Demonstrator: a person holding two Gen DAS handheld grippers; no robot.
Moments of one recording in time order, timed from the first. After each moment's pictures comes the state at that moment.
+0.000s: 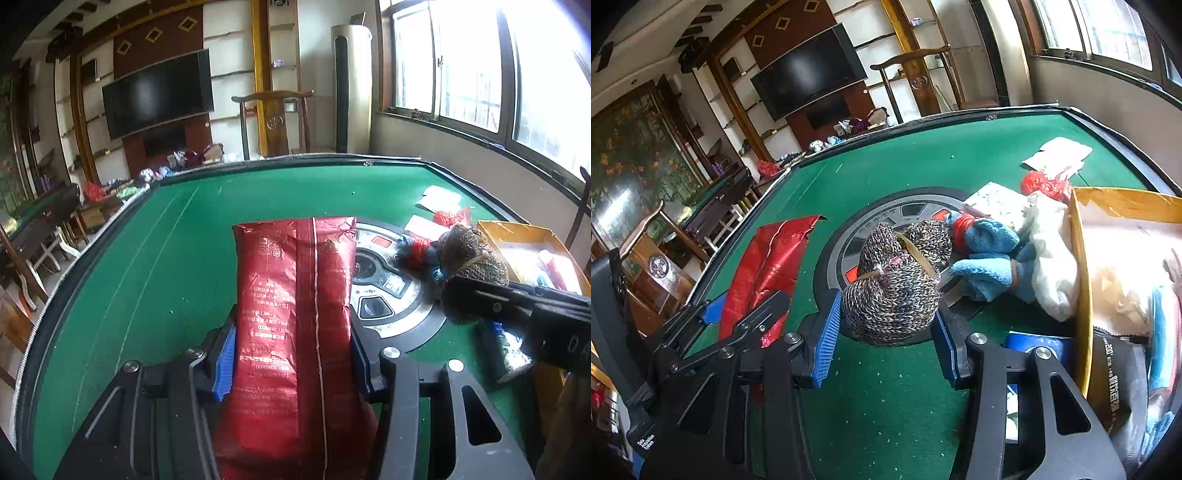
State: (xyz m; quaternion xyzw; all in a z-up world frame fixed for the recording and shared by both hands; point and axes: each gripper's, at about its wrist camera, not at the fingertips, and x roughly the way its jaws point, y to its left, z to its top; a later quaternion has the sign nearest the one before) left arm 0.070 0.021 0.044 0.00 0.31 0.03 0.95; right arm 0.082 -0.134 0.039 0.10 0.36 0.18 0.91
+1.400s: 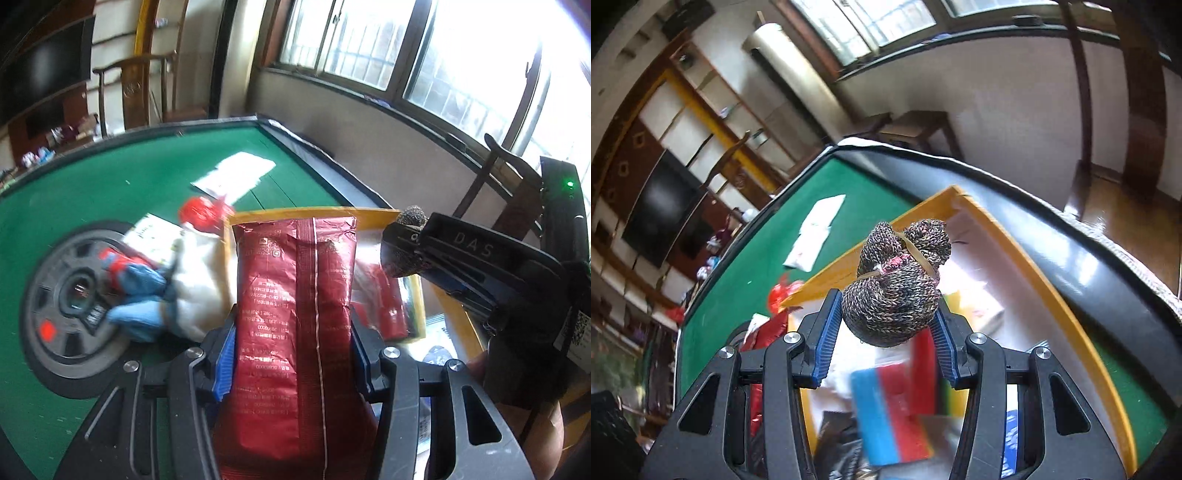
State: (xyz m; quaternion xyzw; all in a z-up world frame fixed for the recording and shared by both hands) left arm 0.124 -0.179 0.069 -0.04 0.40 -0.20 0.89; right arm 0.065 -0.375 0.063 0.31 0.32 -0.12 0.89
